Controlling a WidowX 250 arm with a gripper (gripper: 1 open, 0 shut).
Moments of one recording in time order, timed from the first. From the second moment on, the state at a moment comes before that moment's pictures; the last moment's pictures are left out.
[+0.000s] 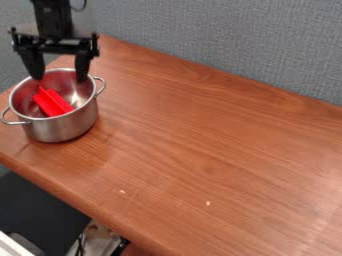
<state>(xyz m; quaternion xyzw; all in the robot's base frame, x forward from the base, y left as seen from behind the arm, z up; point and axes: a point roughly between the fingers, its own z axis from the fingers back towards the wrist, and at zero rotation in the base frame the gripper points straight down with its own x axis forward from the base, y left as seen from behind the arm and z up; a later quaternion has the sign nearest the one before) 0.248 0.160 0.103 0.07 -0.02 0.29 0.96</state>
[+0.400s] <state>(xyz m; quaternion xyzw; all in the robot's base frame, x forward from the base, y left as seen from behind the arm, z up) 0.246 0.165 0.071 0.08 0.00 0.29 0.95</state>
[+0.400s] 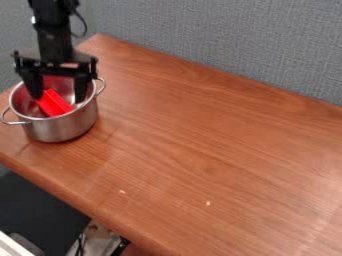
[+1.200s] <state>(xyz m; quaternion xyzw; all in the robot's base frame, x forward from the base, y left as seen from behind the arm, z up) 0.247 0.171 0.046 0.10 0.01 0.30 0.95</state>
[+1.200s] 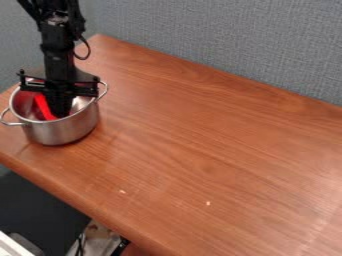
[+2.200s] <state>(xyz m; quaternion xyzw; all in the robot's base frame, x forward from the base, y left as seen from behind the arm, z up) 0.249 0.153 0.121 0.04 -0.04 0.30 0.95</state>
